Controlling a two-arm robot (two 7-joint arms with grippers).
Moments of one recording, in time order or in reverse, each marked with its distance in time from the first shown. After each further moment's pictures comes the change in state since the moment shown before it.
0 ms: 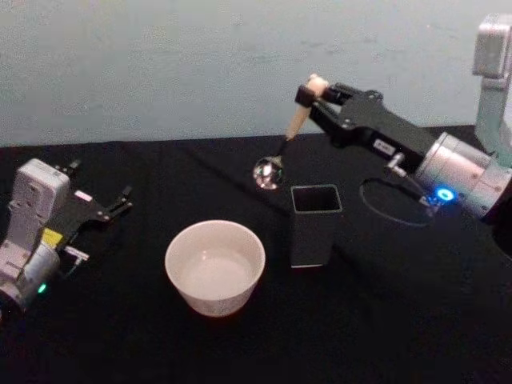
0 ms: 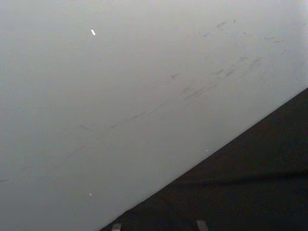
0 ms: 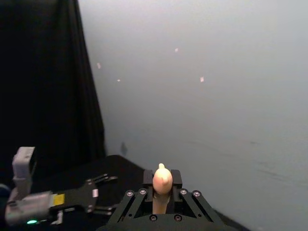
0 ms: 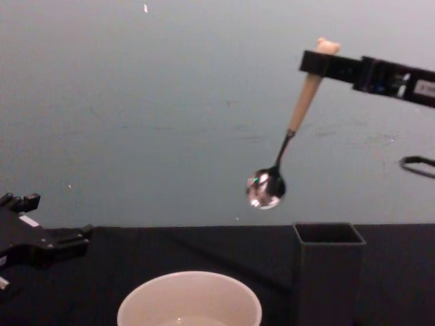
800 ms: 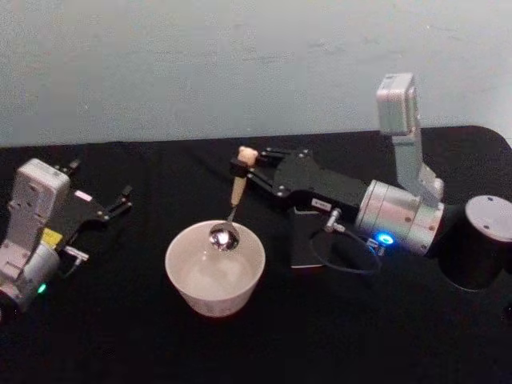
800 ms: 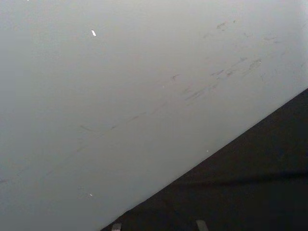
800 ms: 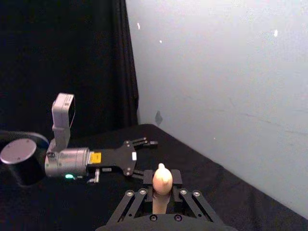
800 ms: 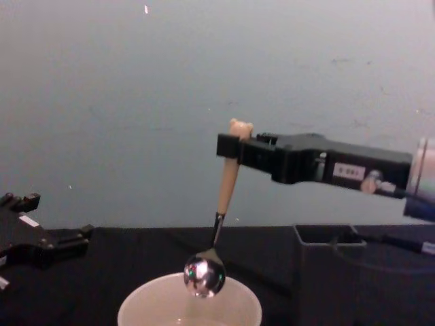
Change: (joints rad) left arm 0.000 0.000 0.000 0.000 0.000 0.000 0.000; right arm 0.042 -0.040 -0.175 0.084 -0.094 -0.040 0.067
